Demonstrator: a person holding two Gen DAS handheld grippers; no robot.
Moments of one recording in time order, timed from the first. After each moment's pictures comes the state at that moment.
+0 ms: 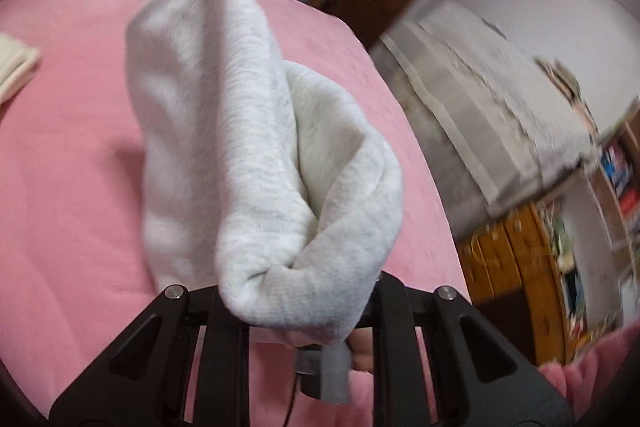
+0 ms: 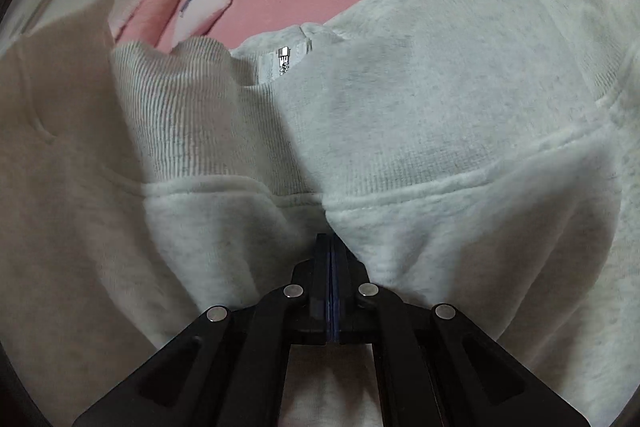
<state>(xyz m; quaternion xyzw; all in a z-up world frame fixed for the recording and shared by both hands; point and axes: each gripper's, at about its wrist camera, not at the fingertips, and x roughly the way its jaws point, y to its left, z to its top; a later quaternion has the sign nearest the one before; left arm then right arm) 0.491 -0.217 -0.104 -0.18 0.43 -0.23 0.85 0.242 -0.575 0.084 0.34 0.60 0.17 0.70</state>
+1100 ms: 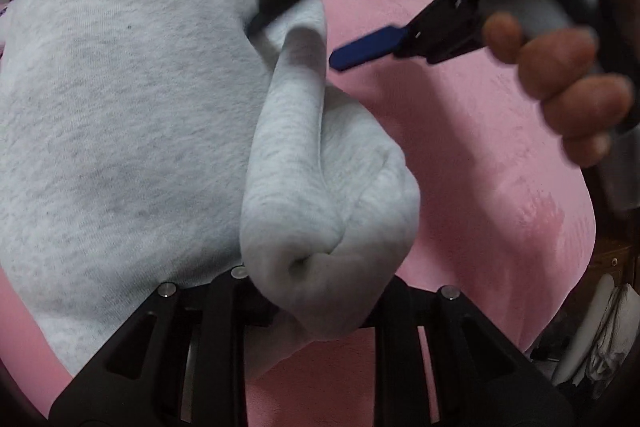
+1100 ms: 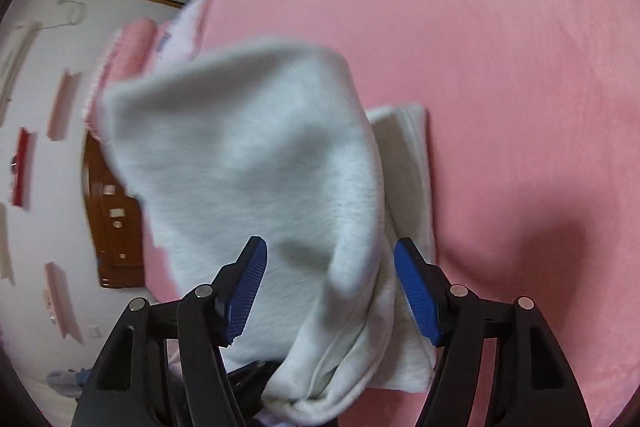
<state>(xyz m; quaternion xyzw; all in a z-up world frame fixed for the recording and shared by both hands) 0.475 -0.455 -0.255 0.09 0.57 -0.23 0.79 0.244 -0.779 0.180 0.30 0.66 0.09 0.69</state>
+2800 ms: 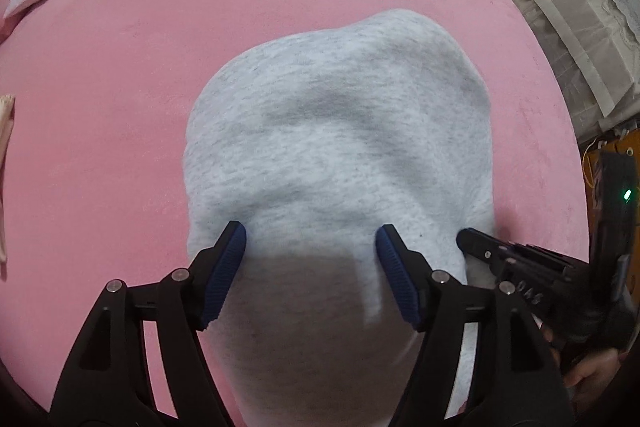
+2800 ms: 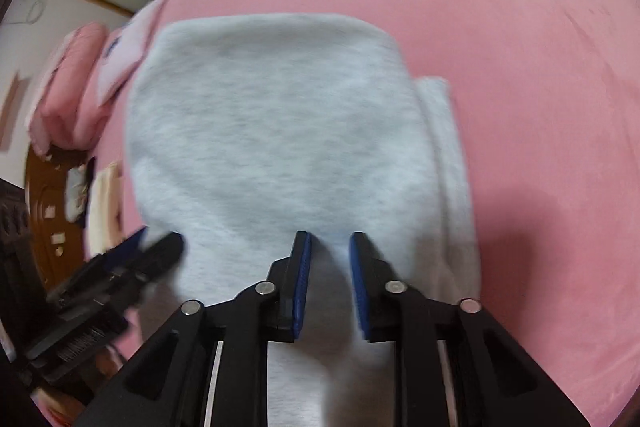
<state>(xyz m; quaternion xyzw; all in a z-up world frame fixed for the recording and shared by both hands) 0.639 -0.319 -0.237 0.01 0.60 -0.13 0.79 0.176 -0.705 0.306 0.21 0.64 -0.02 0.74</state>
